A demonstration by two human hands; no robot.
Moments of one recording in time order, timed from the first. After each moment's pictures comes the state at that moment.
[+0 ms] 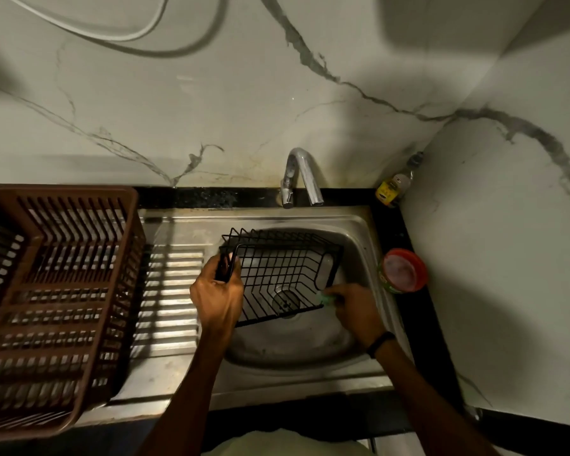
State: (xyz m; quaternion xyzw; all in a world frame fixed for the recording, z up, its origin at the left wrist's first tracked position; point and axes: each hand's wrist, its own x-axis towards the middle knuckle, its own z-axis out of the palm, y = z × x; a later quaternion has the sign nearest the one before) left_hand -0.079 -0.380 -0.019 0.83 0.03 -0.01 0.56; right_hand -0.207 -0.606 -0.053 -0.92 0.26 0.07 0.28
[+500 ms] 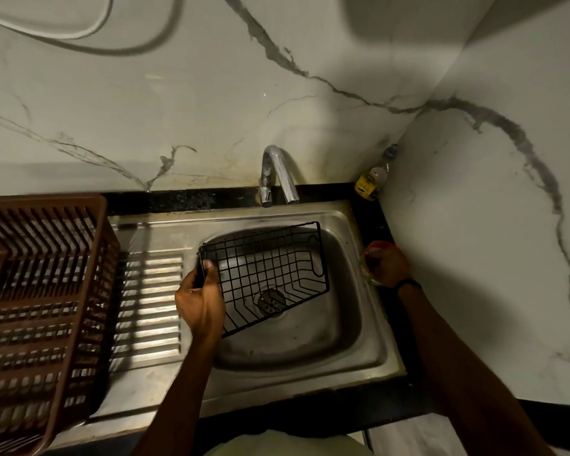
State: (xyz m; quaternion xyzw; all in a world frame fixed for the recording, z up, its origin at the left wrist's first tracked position) left_hand -0.083 -0.395 -0.036 0.73 0.15 -0.02 0.66; right_hand -0.204 -0.766 -0.089 -0.78 0.47 0.01 0.41
